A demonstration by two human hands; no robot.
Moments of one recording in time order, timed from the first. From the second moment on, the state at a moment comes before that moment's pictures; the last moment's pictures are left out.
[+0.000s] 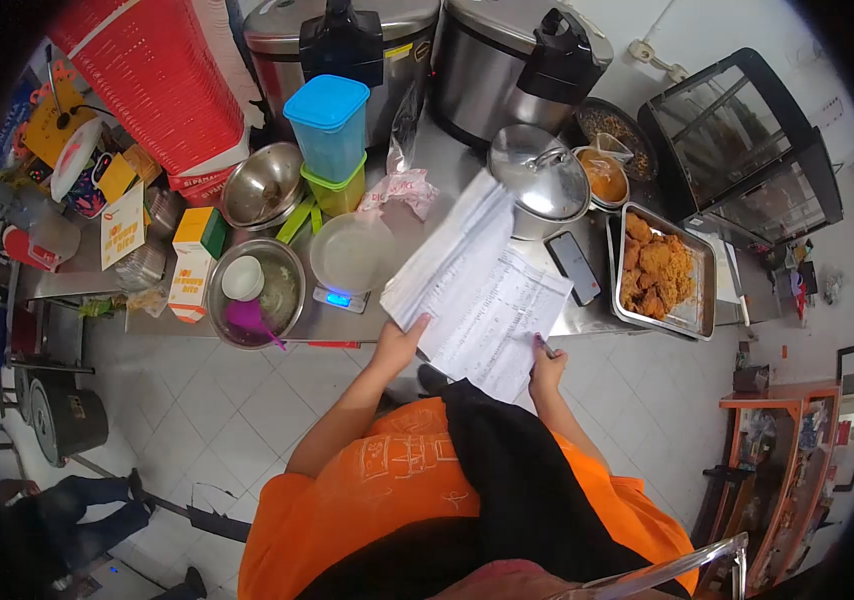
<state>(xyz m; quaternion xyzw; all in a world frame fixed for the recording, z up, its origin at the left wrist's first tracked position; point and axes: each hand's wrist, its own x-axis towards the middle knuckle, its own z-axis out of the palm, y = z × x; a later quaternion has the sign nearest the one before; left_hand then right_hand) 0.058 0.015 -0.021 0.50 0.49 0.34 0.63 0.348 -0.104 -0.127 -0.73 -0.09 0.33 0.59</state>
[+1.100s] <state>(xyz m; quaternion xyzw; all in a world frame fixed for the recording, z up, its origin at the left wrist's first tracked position) 0.121 0.010 -0.066 0.26 0.30 0.24 0.89 0.406 -0.031 0.021 -0.59 -0.34 0.55 0.48</state>
